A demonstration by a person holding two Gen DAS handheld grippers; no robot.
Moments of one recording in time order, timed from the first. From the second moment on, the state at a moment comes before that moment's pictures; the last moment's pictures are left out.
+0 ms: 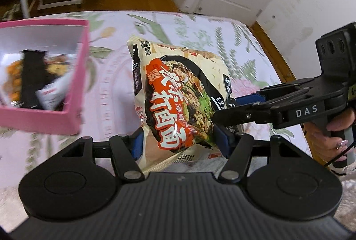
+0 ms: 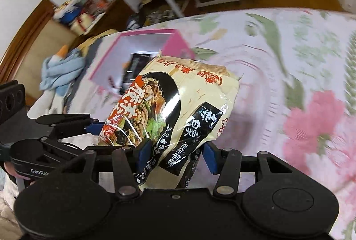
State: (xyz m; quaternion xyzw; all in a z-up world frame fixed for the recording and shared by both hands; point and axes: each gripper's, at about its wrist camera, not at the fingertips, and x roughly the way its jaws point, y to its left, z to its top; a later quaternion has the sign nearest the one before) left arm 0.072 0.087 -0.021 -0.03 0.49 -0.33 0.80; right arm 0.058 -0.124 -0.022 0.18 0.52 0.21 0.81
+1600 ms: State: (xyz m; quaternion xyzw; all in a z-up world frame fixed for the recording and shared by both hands) left arm 0.209 0.225 -0.066 0.01 0.43 -0.12 0.89; right arm 0.218 0.057 -0.070 0.05 0.51 0.26 0.82
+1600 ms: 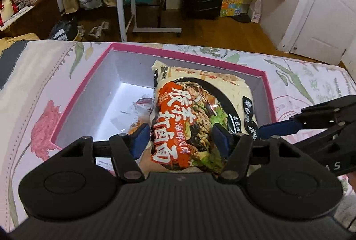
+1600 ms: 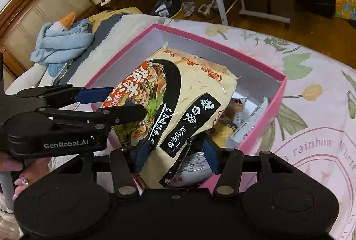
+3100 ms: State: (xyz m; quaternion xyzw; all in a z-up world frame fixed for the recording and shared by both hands) left arm 0.038 0.101 0.017 0.05 0.41 -0.18 0.89; right arm 0.000 -0.093 0.018 0.02 0.35 0.05 0.93
